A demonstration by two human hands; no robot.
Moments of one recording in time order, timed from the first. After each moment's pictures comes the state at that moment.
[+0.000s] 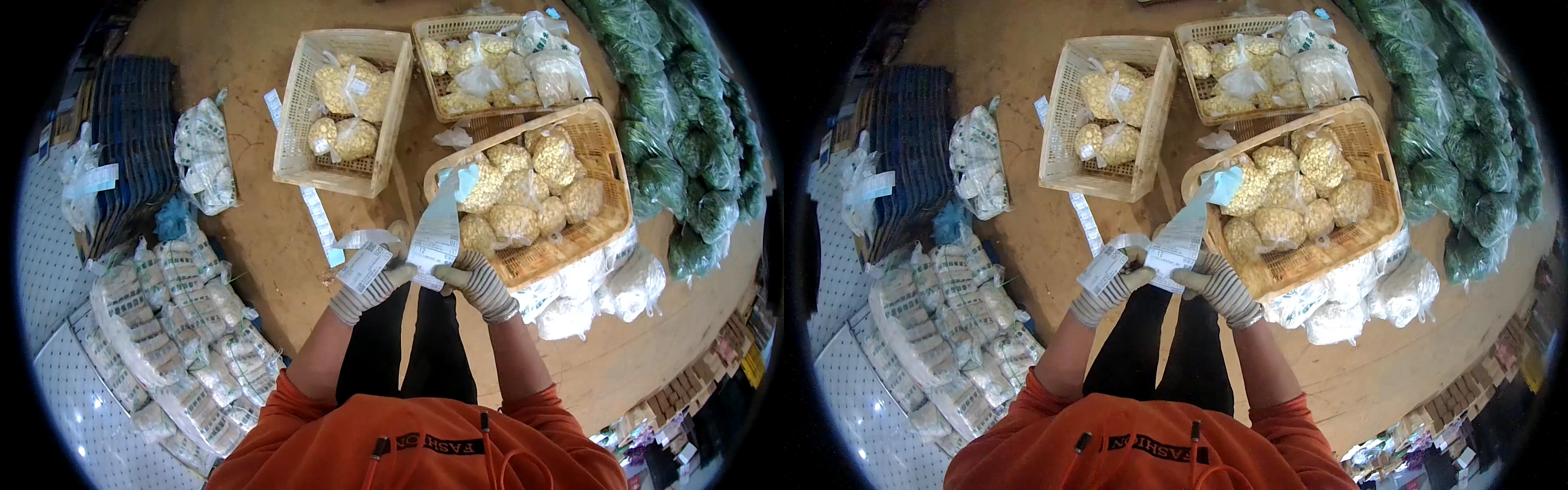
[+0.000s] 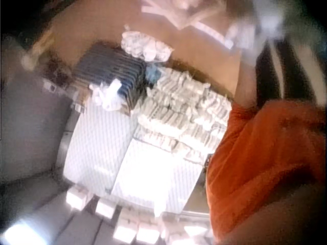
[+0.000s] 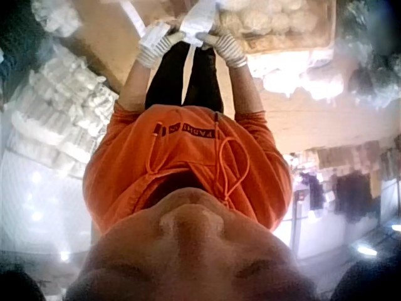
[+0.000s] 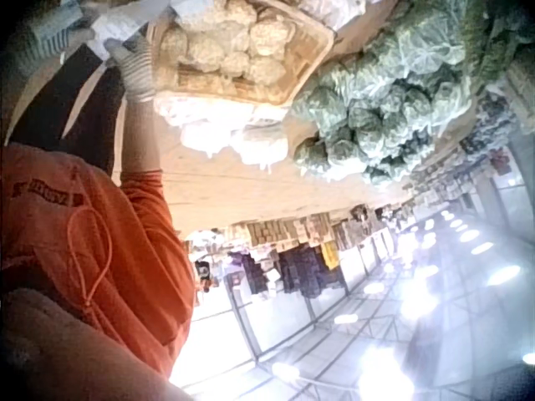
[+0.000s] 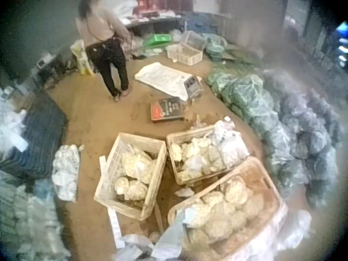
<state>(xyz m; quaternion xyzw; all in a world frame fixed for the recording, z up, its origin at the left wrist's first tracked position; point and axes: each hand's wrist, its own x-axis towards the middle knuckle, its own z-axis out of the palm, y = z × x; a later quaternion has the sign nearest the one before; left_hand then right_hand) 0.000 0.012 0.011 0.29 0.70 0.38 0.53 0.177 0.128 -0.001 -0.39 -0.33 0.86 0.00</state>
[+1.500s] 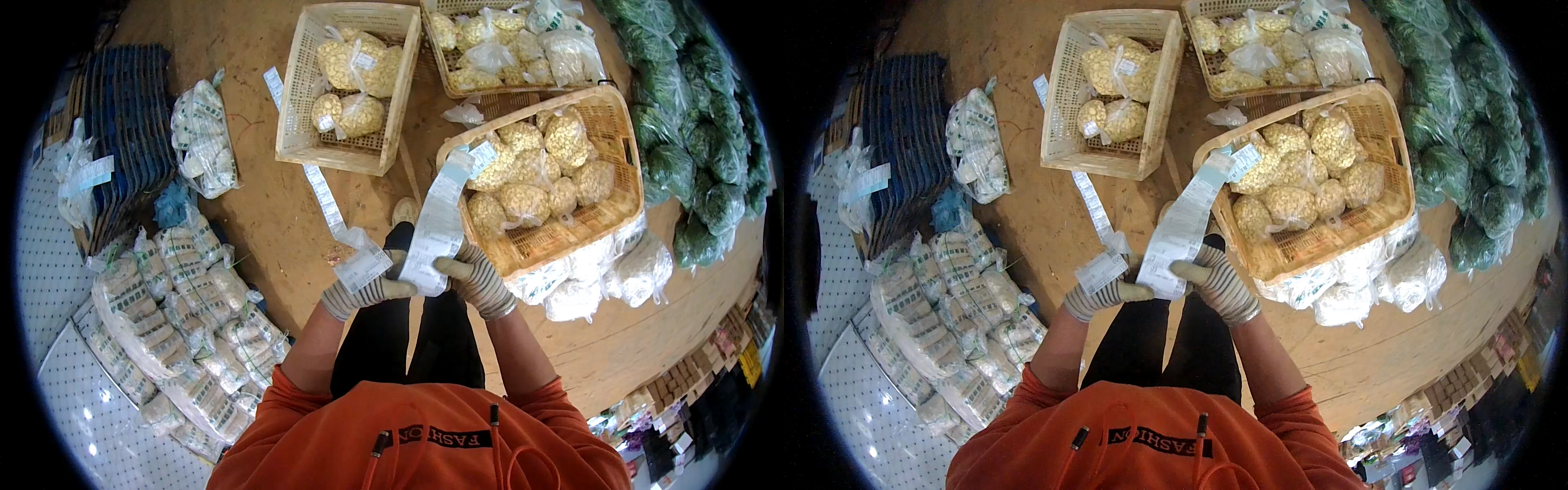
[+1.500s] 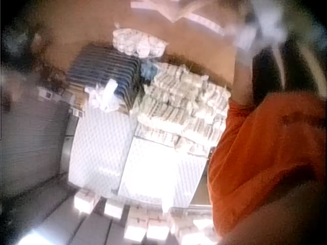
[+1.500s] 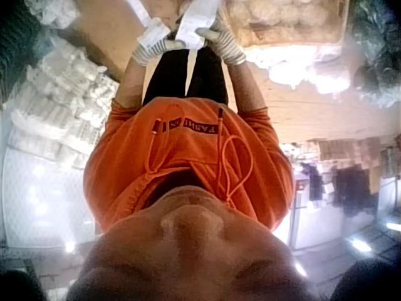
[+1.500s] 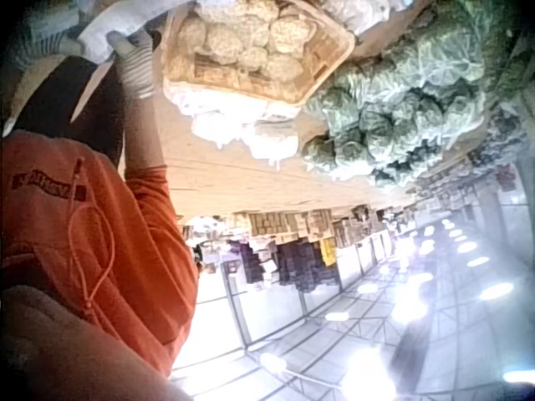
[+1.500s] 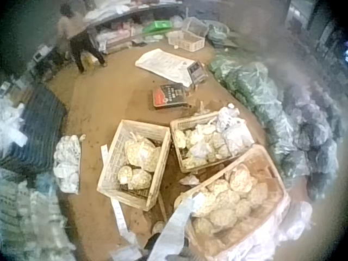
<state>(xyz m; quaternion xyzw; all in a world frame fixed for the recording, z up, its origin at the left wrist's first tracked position) -0.026 -0.020 0.016 0.25 0.58 0.33 0.71 0.166 0.083 -0.023 -0.39 -0.18 0.90 0.02</state>
